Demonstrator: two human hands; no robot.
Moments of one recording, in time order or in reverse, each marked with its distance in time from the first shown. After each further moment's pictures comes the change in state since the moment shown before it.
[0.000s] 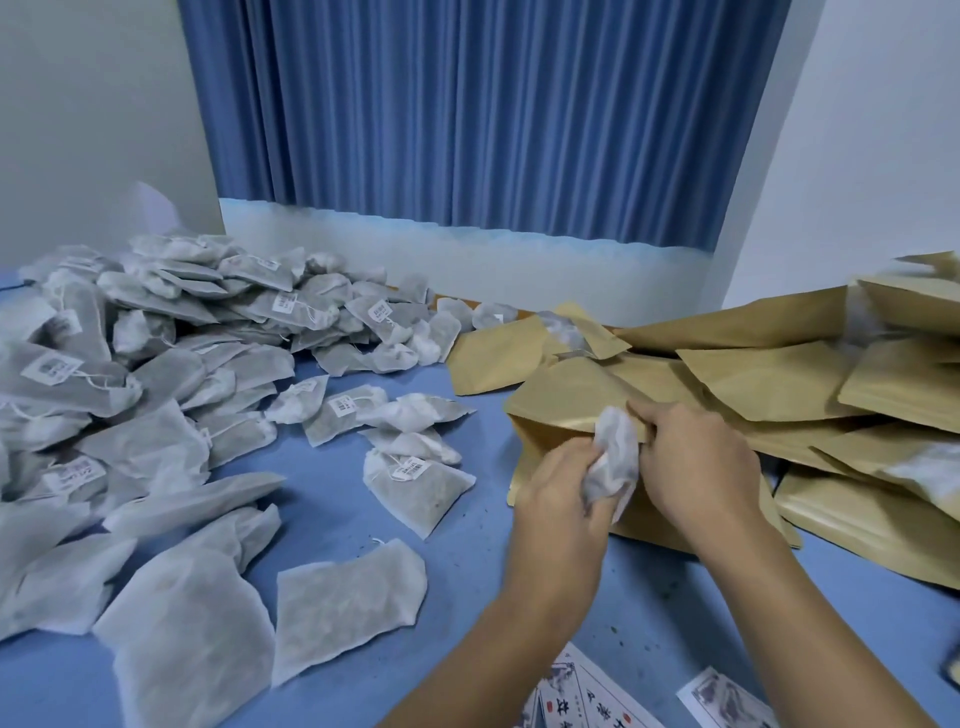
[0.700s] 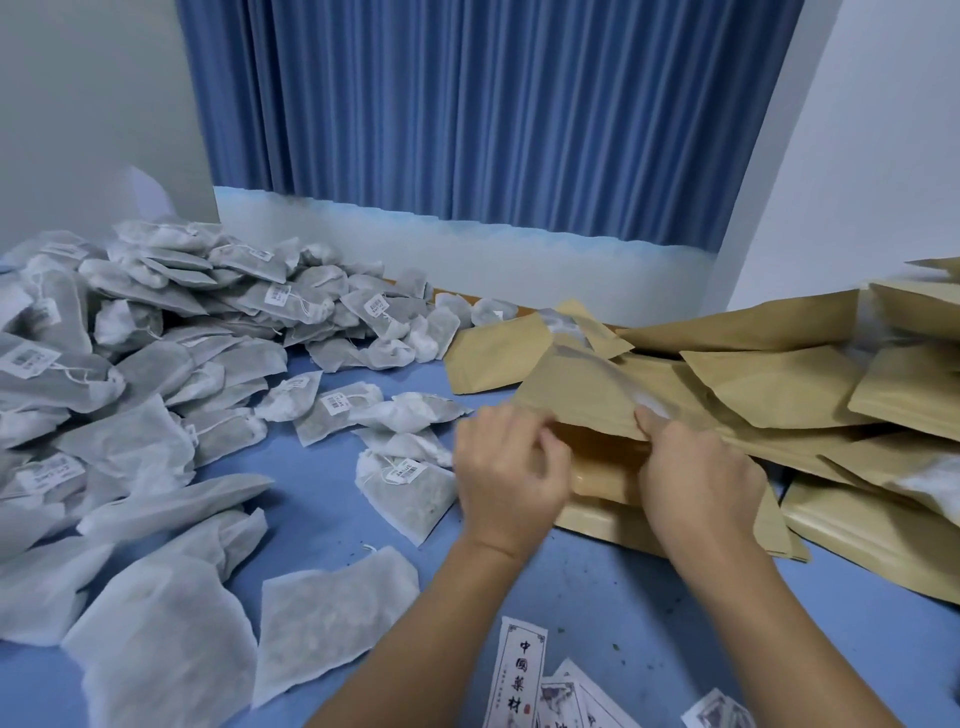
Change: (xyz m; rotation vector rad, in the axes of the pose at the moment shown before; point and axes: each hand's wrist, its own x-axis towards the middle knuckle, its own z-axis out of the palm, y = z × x) left_hand 0.047 -0.046 -0.009 0.303 0.395 0.312; right_hand 0.000 -0.003 0.018 -0.239 0.055 0.064
